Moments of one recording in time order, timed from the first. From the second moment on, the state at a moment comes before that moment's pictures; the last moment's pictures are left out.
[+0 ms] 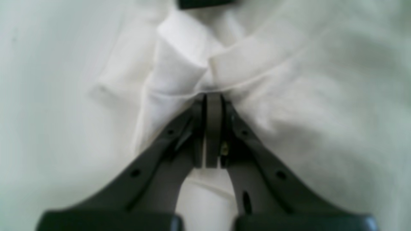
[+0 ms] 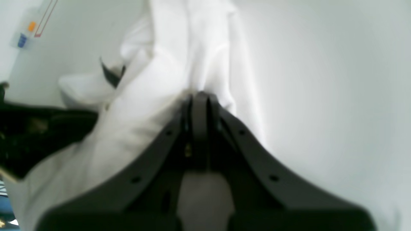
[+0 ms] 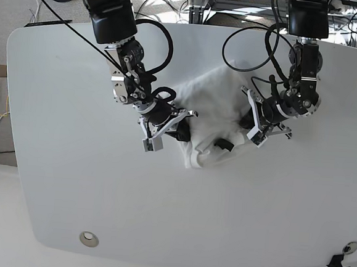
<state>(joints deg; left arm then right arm) -3.8 -9.3 -4.7 78.5 -1.3 -42.3 34.9 8.6 4.2 -16.6 64.3 35.3 17.0 -20.4</state>
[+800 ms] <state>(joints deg) 2.9 -11.8 -13.2 91.6 -0.1 -41.8 22.5 -2.0 17.4 -13.3 84.8 21.1 14.2 -21.6</state>
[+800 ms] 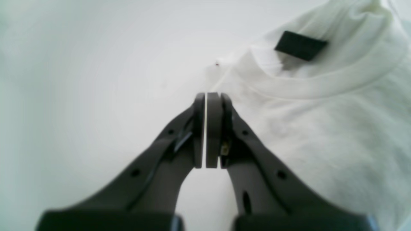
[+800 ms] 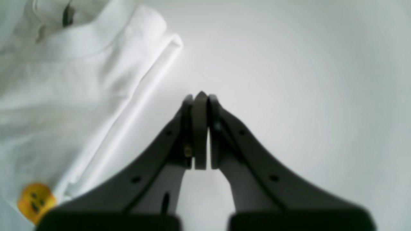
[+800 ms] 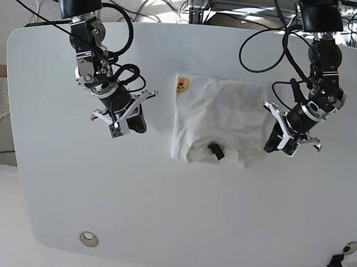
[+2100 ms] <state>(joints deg) 55.1 0.0 -31.1 89.0 -4.7 -41.2 -2.4 -61.8 4.4 8.4 92.9 7.5 13.9 3.4</state>
